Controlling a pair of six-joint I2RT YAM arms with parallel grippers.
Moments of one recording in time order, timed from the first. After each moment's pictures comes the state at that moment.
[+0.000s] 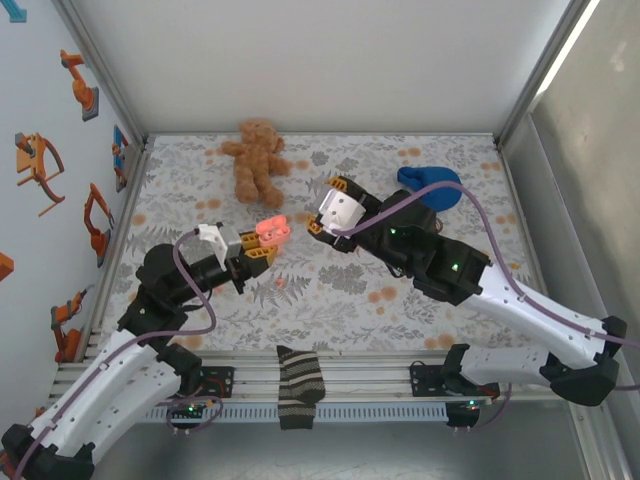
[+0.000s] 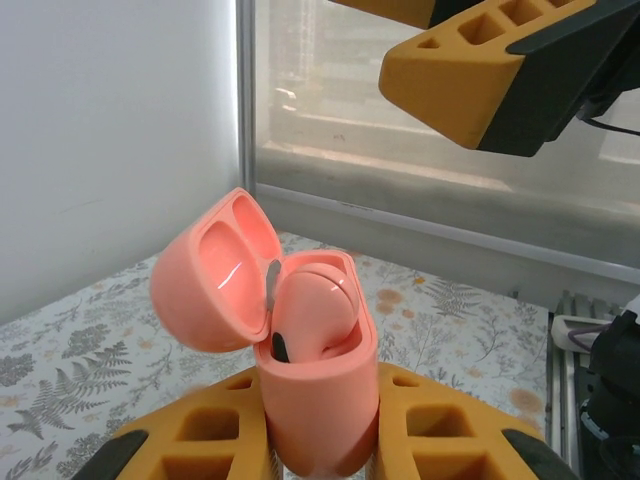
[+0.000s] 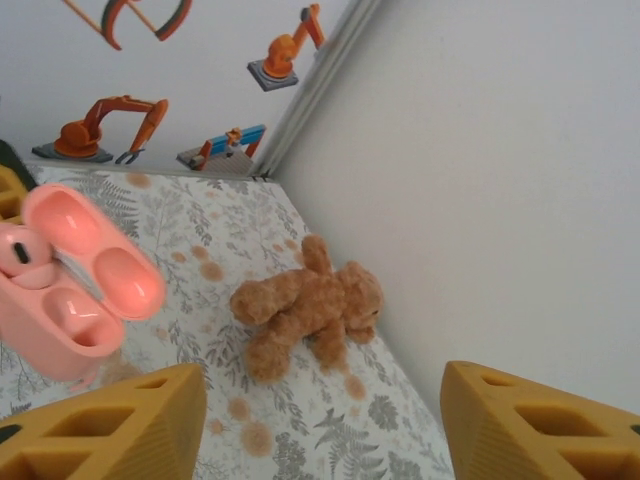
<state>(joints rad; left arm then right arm) -0.59 0.59 0.56 0.03 0.54 -0.04 1.05 1.12 1.26 -0.30 0.21 -0.51</state>
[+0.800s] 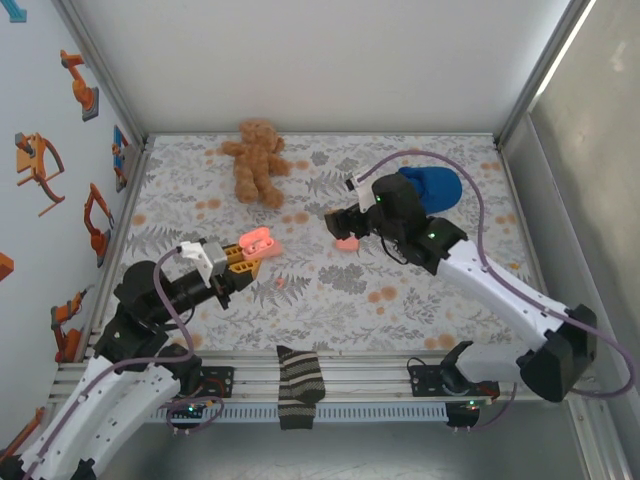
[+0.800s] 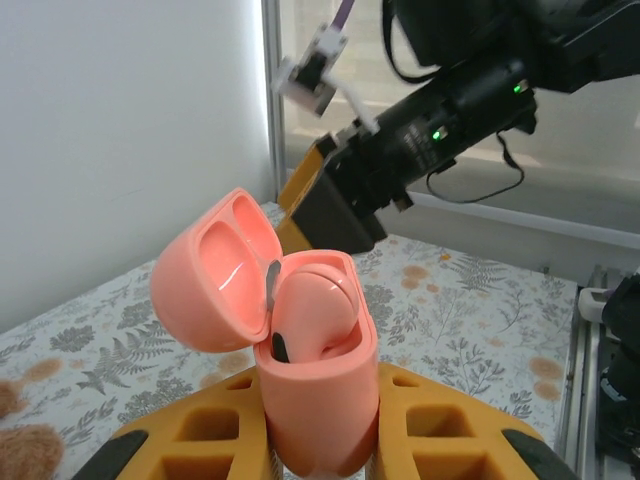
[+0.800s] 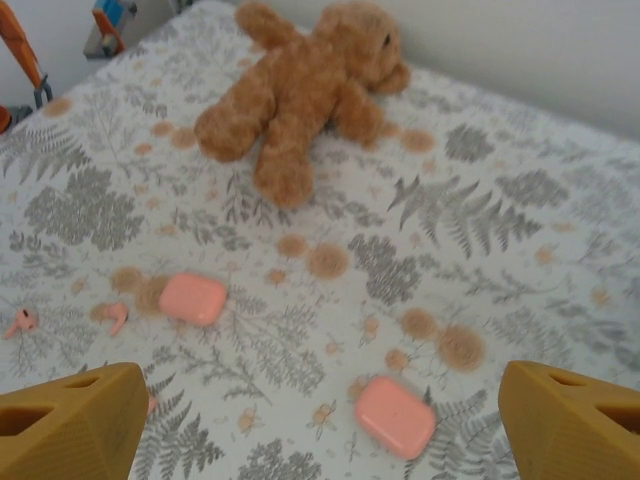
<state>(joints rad) -0.59 0.40 0.61 -0.25 0.46 0.04 0.72 1.29 1.13 -0.41 -0.01 0.12</state>
